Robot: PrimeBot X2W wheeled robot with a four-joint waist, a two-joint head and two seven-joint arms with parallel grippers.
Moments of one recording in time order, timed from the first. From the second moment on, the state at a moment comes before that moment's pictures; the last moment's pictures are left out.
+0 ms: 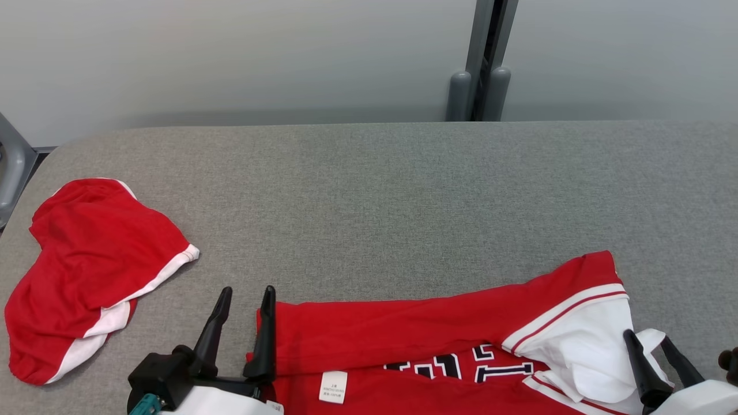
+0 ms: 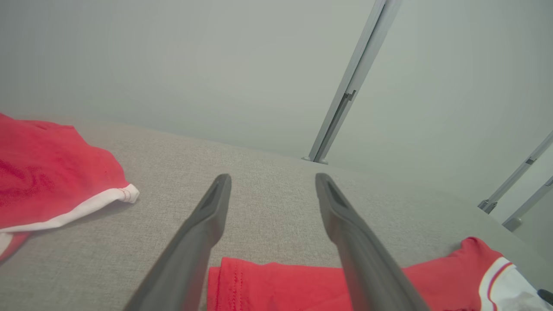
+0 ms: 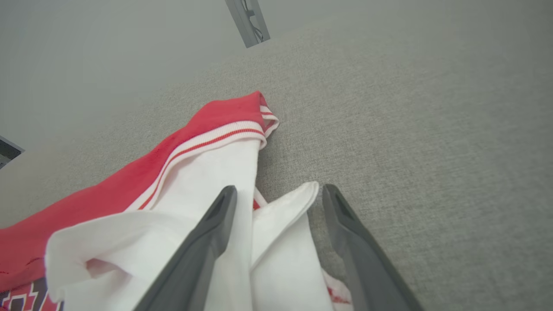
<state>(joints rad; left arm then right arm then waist) 0.04 0.07 -0.23 0.09 -0.46 0.02 -0.26 -0.04 -0.33 0.18 0.46 0.74 0.13 -0.17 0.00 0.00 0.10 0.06</state>
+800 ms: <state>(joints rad) 0.04 0.05 -0.21 0.10 -0.41 -0.03 -0.26 -0.14 -0.37 0.42 0.59 0.95 0.13 -0.18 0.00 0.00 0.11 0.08</state>
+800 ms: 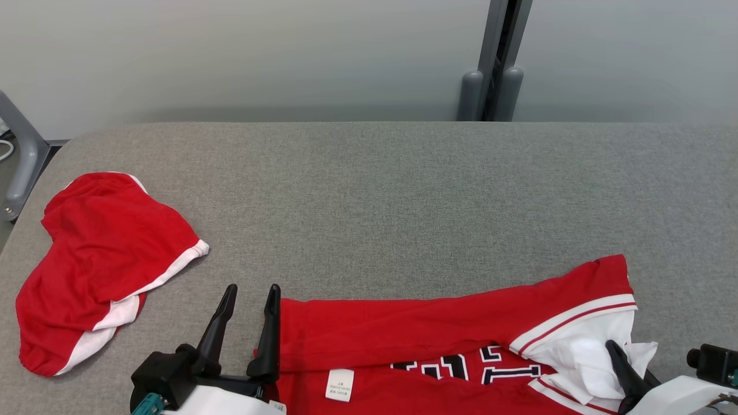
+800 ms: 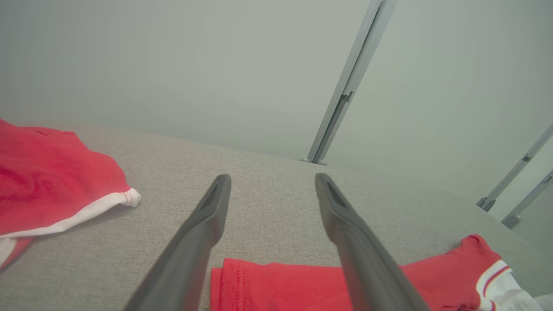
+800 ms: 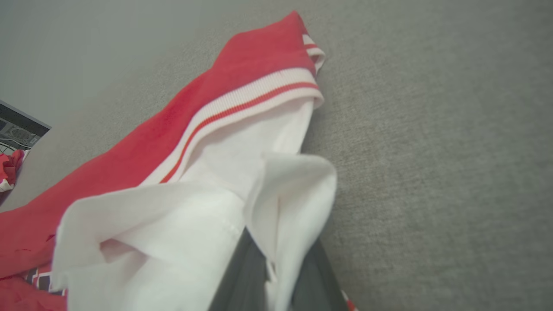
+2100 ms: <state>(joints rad) 0.05 0.05 -0.21 0.11 -0.46 -0.01 -0.26 -0.14 -0.61 0.47 0.48 1.20 0.13 -0.15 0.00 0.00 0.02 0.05</state>
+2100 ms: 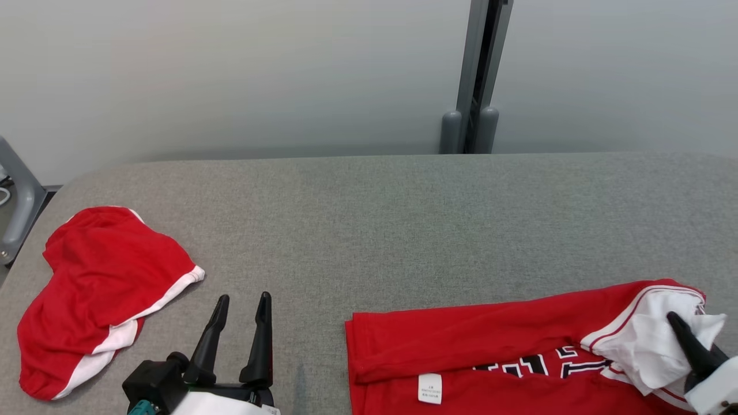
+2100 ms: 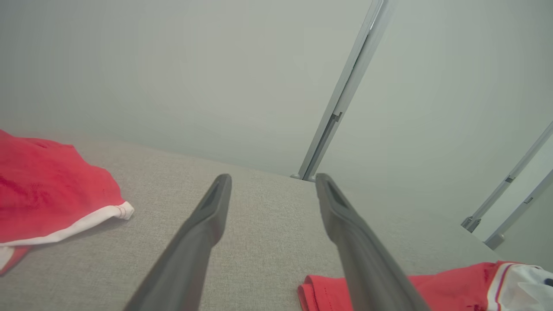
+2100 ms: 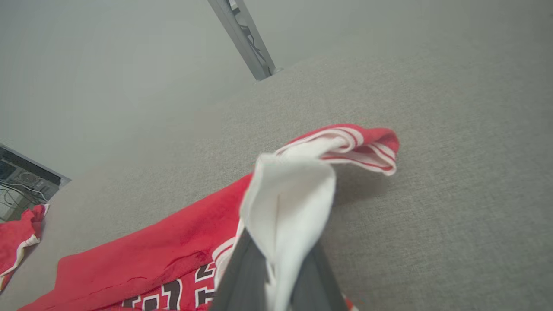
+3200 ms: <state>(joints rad) 0.01 0.05 -0.17 0.12 -0.50 -0.01 -0.26 -0.11 -0.12 0.45 0.20 1.12 0.13 0.14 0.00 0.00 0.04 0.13</state>
